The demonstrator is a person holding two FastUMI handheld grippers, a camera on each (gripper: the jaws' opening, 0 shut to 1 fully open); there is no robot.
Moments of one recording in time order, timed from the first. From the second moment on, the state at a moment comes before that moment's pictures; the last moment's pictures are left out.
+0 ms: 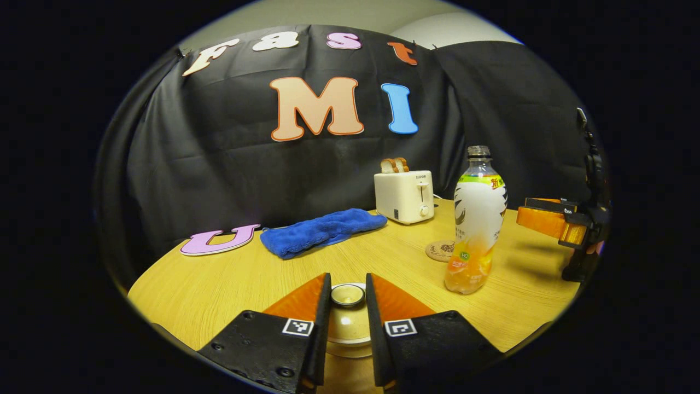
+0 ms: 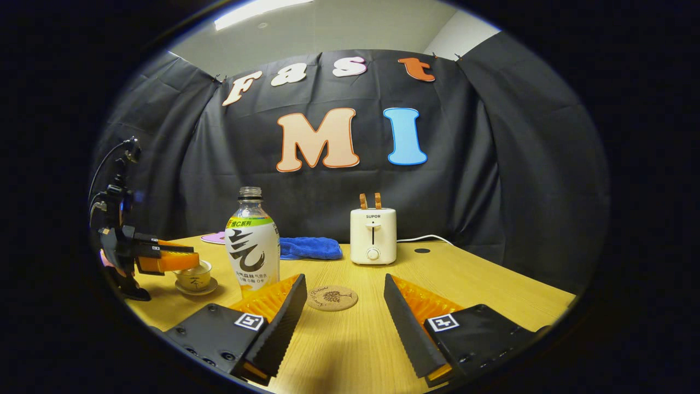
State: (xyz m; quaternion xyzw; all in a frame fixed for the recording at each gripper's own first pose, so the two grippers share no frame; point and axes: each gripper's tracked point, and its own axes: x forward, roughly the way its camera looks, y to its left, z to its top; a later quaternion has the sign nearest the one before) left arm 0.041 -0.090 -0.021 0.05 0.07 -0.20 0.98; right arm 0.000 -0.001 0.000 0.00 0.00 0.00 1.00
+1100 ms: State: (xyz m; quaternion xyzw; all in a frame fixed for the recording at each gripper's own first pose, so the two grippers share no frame) left arm 0.024 -0.038 0.002 0.01 0.00 -0.11 0.99; right arm -0.006 0.034 -0.002 0.00 0.01 0.09 1.00
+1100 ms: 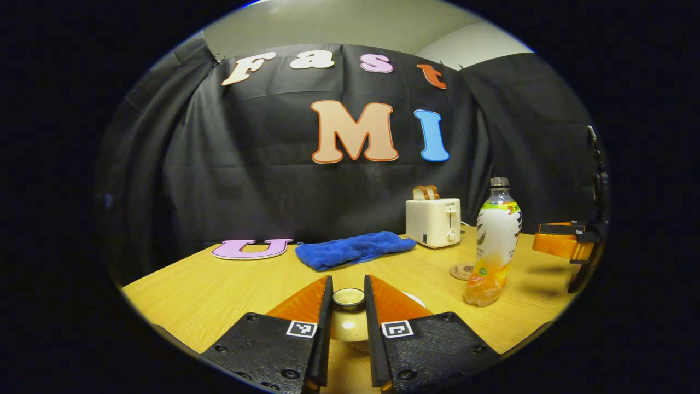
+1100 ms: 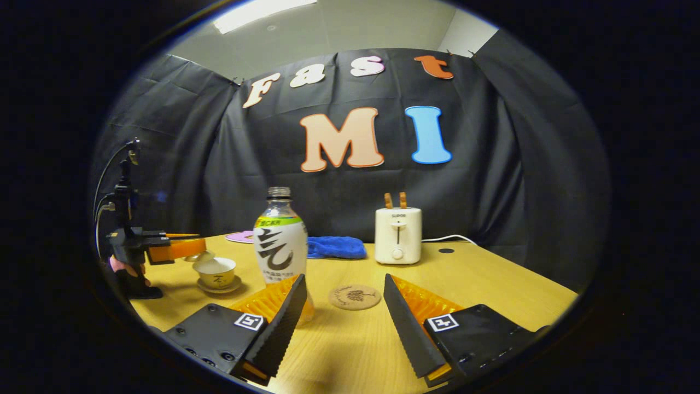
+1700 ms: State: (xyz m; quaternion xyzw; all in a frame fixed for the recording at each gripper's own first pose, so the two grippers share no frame) left arm 0.026 -0.021 0.001 0.00 0.00 -0.08 1.00; right arm 0.003 0.086 -0.008 0.00 0.02 0.17 0.99
